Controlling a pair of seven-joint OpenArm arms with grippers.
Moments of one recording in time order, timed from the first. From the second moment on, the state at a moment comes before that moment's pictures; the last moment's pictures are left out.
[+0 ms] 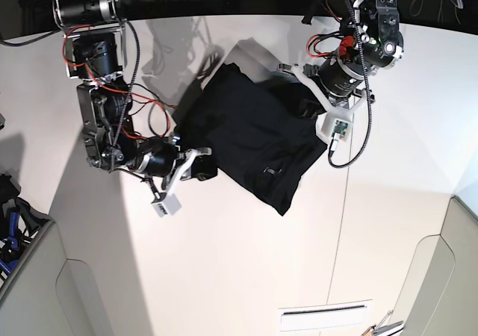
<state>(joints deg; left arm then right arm) 19.9 -2.9 -5.1 106.7 -15.4 -20.0 41.8 16.8 4.4 -3.0 63.3 34.8 33.1 -51.4</state>
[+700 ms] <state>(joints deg) -2.3 -2.8 -5.1 80.0 -17.3 -19.6 40.3 6.6 5.5 -4.8 69.5 42.9 33.3 -54.9</state>
